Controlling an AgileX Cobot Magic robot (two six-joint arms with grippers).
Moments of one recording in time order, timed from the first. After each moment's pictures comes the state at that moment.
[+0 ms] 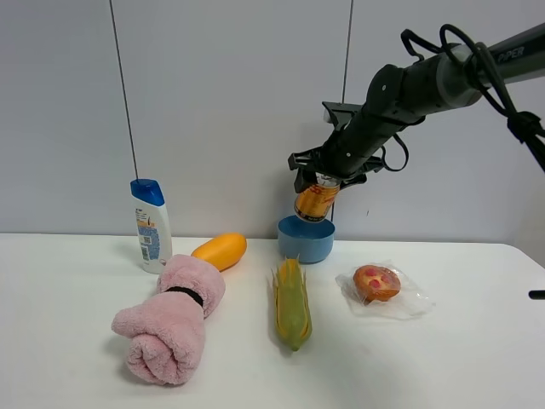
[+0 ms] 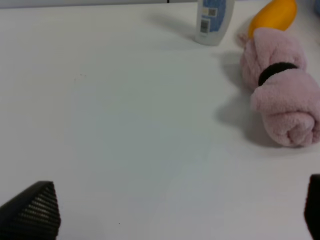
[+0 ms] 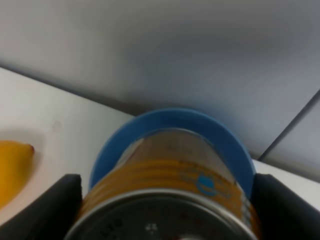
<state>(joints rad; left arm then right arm) 0.06 0.00 -0.51 -0.08 1.05 0.10 0.32 2.28 -1.93 0.22 0.50 -0.20</state>
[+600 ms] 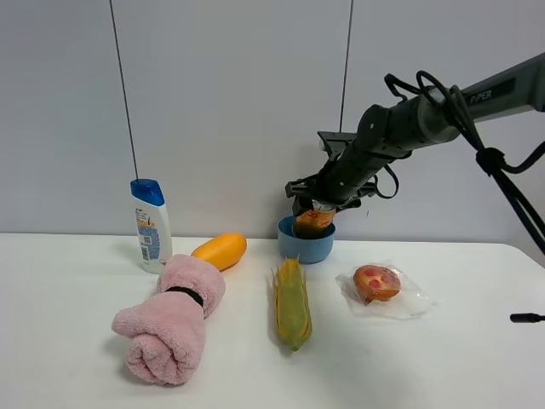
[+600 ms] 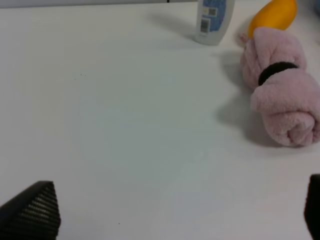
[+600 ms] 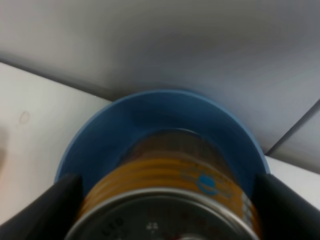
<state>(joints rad) 0.06 0.00 -0.51 -0.09 1.05 0.10 0.32 2.37 -1.93 0.22 0.42 -0.20</state>
